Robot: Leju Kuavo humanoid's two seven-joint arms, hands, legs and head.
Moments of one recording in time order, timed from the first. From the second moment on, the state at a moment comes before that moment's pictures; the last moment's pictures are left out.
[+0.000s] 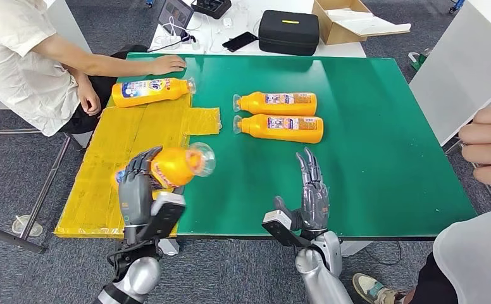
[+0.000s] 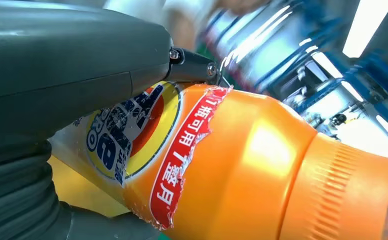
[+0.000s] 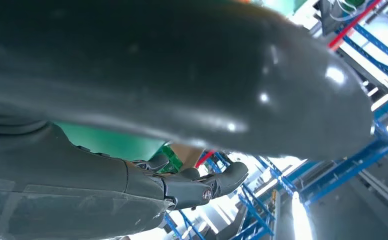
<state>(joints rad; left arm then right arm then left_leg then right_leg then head) -0.19 -0.10 -0.52 -1.19 -0.82 0.68 -0.31 -0.18 0.21 0.06 -1.04 0.76 -0.70 -0.70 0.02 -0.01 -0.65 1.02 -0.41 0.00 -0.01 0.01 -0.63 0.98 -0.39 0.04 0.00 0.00</state>
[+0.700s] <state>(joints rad) -0.36 -0.08 -0.40 -0.76 -1.12 0.45 -0.19 -0.17 0.21 0.11 -1.09 0.67 -0.70 -0.70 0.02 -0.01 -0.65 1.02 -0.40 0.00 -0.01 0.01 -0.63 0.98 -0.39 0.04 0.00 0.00</state>
